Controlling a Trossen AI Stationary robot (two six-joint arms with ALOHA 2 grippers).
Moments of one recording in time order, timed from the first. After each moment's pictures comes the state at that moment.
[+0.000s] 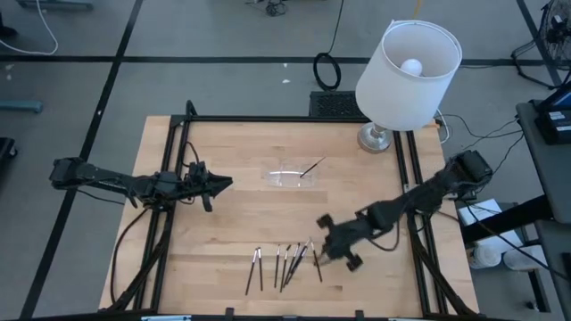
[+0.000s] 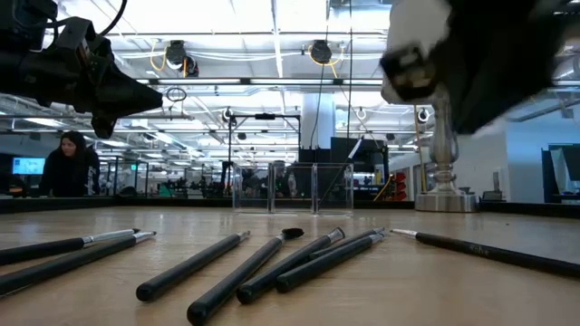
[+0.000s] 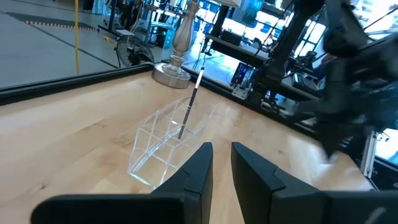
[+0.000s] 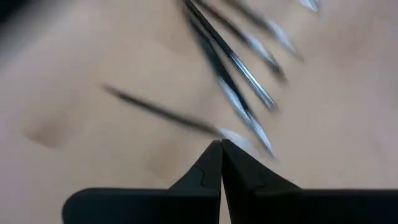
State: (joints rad) left arm -0.11 0.47 0.02 0.38 -0.36 -0.40; right arm 0.43 1.55 0.87 -0.19 -0.06 -0.19
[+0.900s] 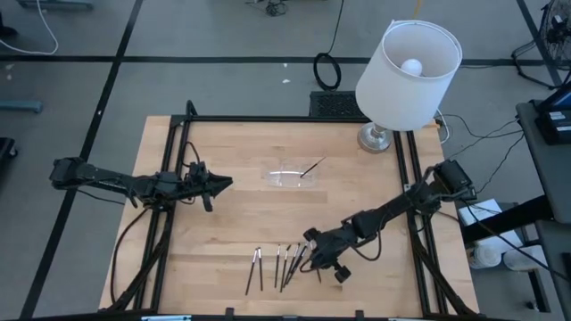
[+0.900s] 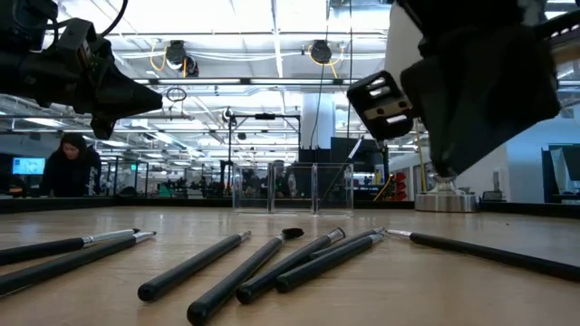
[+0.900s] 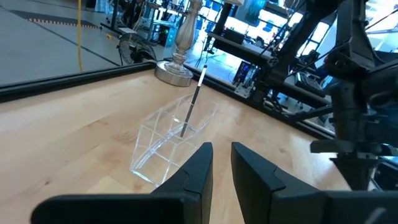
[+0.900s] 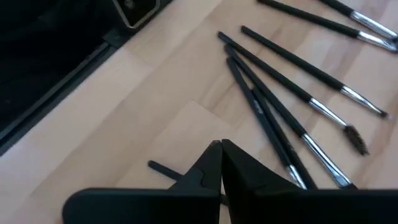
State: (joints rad) left arm -0.11 0.47 0.02 0.37 -0.37 -0.41; right arm 0.43 1.77 0.92 0.06 -0.21 -0.11
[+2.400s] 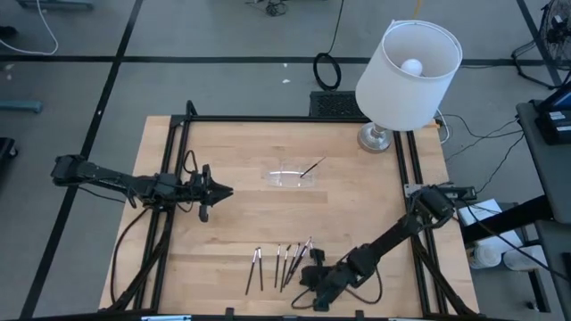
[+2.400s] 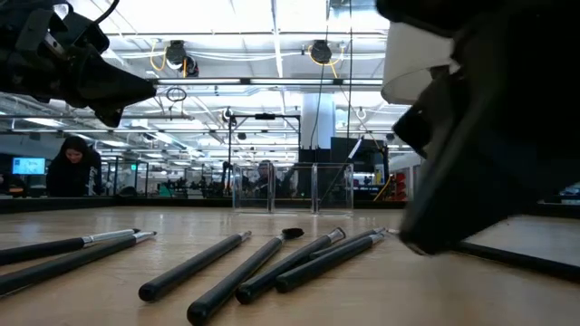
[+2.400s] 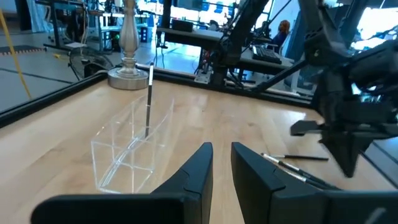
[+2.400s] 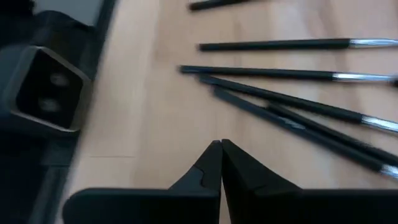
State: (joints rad) left arm -0.16 0.47 0.02 0.39 -0.21 -0.17; right arm 0.67 2.02 1.16 0.04 0.29 0.61
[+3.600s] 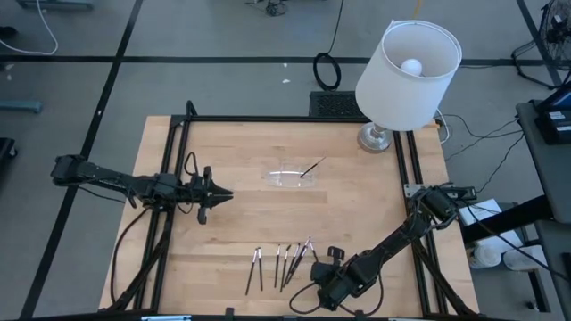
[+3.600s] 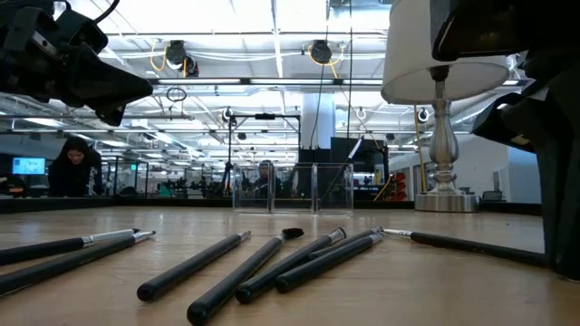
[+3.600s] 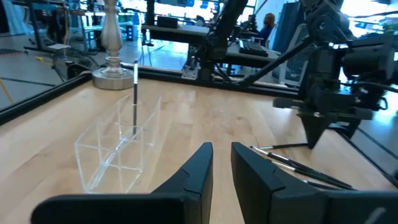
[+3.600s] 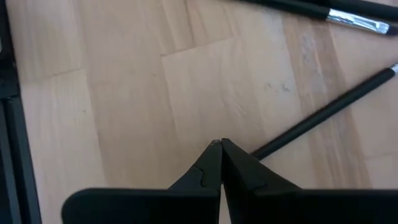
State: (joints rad) left arm -0.16 0.47 0.02 0.38 -0.15 -0.15; right arm 0.70 2.02 1.24 -0.59 0.23 0.91
